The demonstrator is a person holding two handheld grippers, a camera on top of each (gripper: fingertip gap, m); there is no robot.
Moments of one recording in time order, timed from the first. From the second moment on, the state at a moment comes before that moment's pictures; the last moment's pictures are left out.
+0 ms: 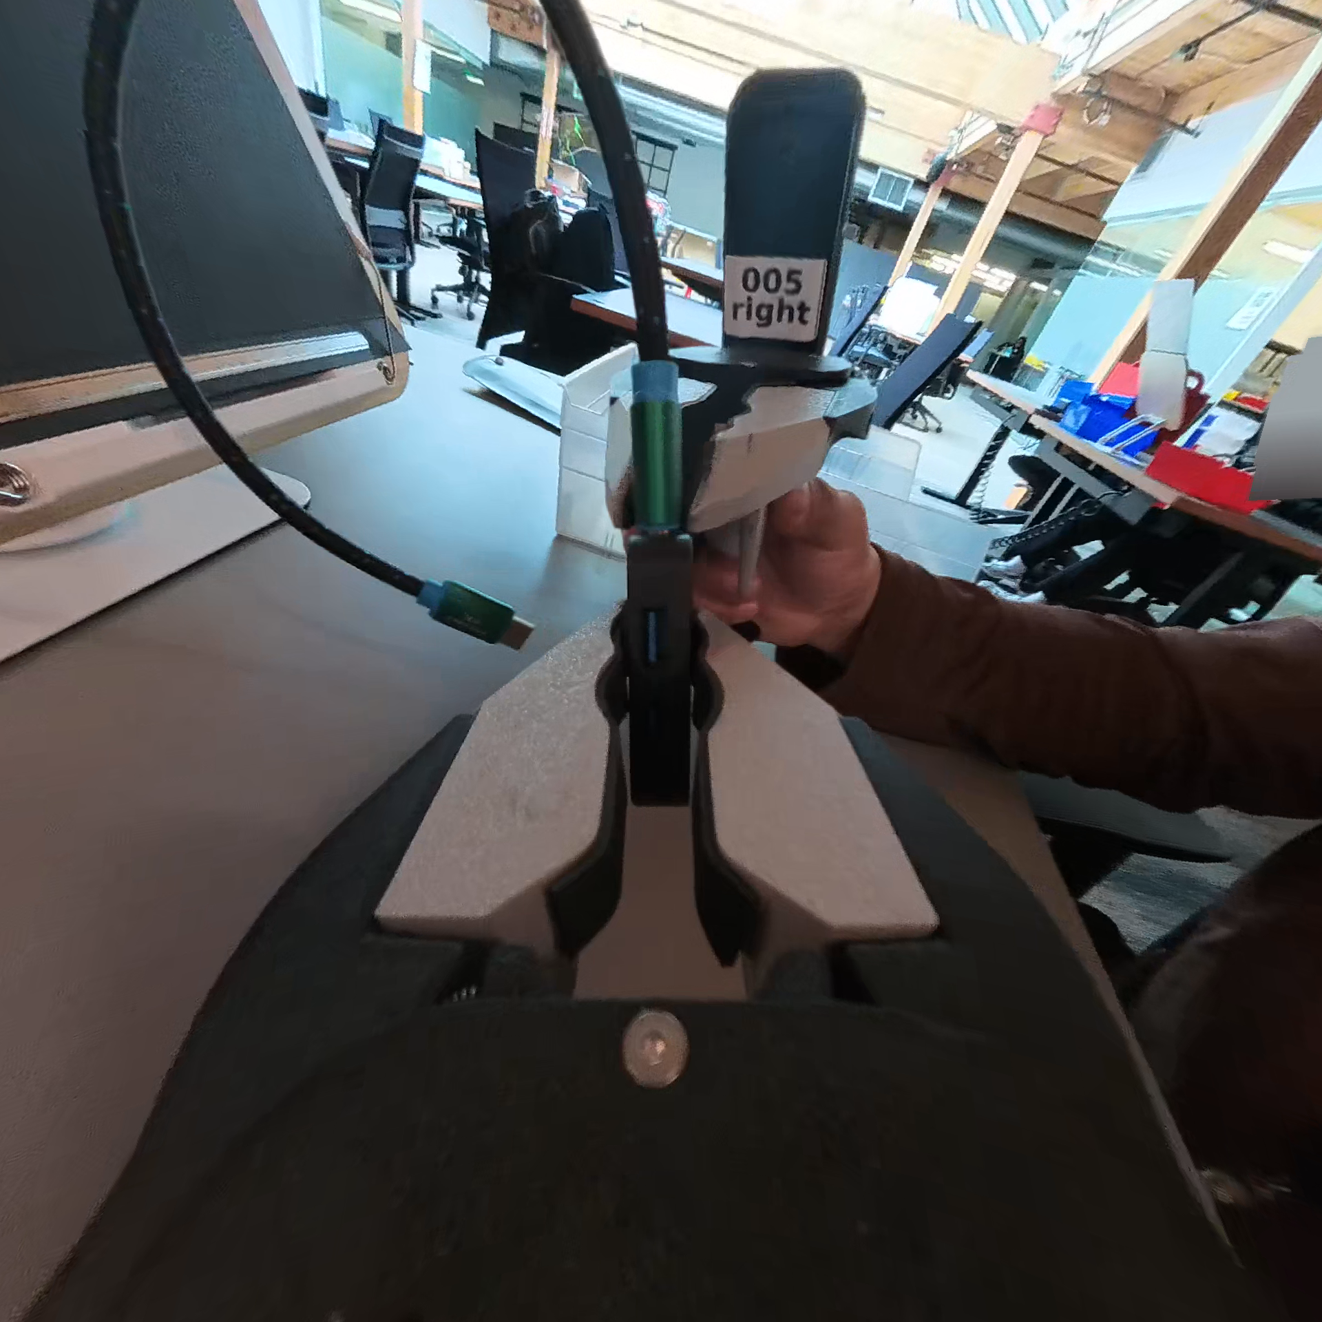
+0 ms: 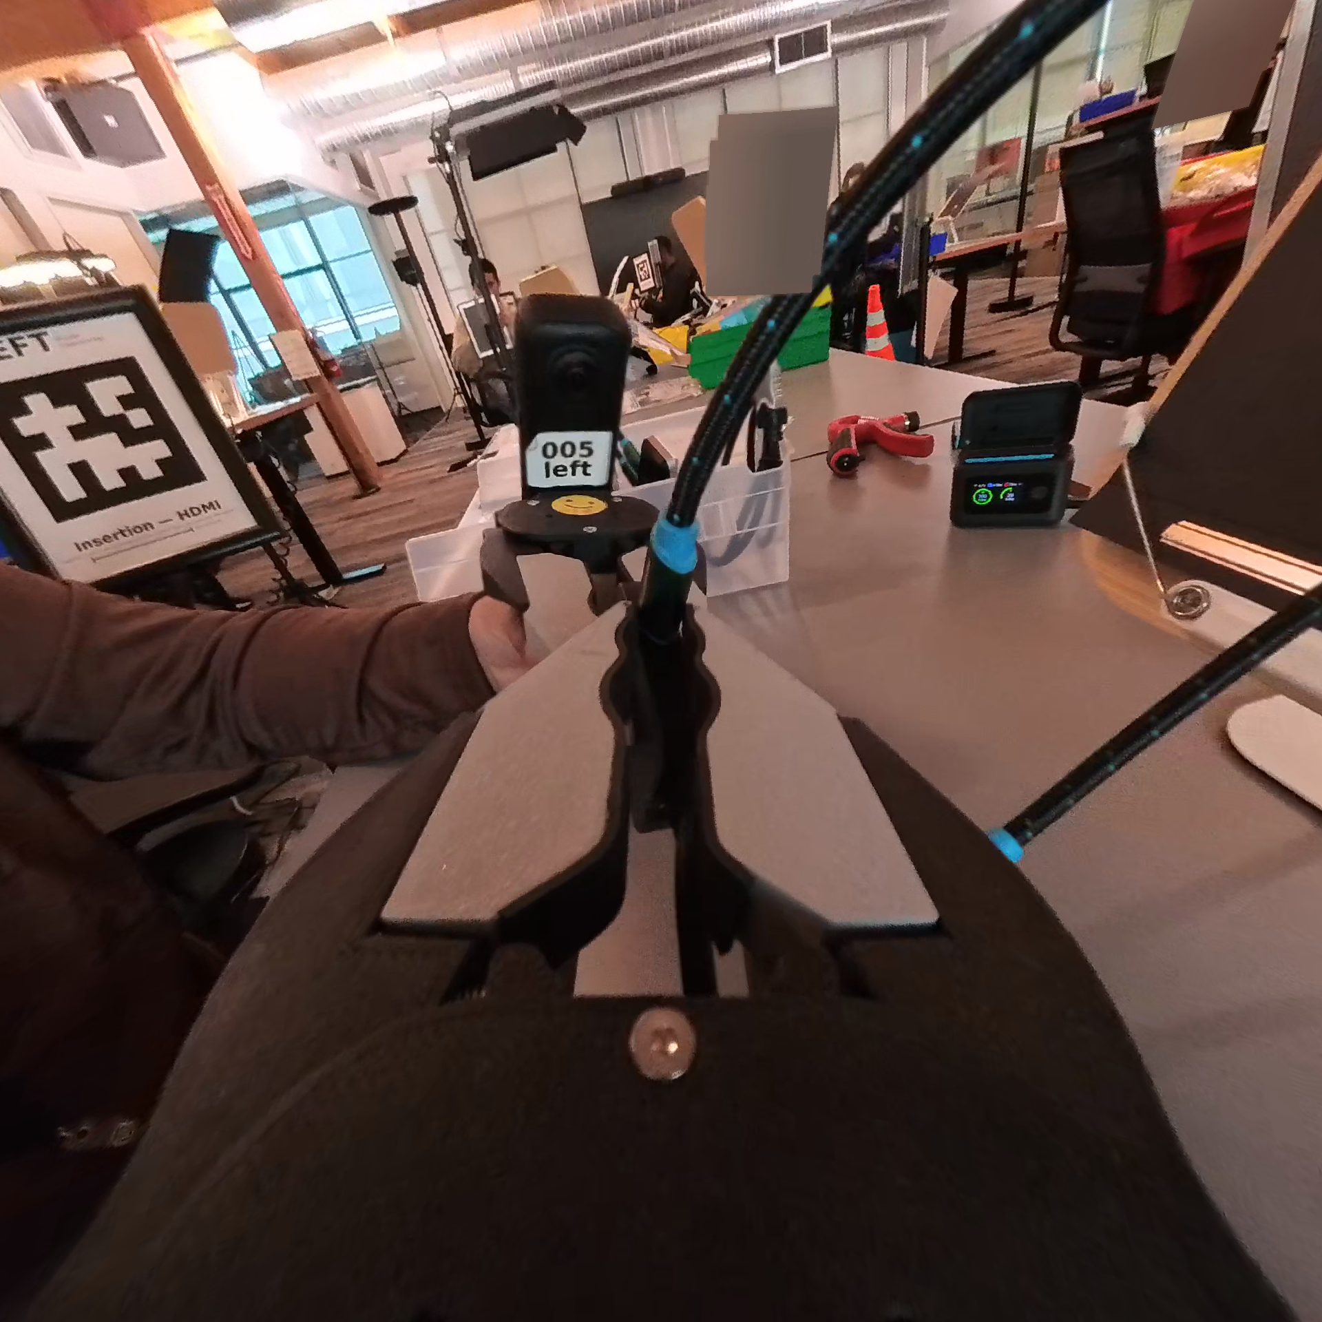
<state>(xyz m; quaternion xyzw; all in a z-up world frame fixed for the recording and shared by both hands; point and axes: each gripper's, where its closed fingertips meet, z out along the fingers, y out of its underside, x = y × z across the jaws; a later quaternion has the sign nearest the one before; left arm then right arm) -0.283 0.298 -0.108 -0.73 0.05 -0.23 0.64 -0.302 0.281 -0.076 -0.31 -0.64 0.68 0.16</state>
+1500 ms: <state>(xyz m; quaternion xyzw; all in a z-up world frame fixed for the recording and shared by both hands) -0.294 0.304 -0.121 -0.75 0.04 -0.16 0.64 -0.318 0.325 -0.064 -0.39 -0.56 0.68 0.26</state>
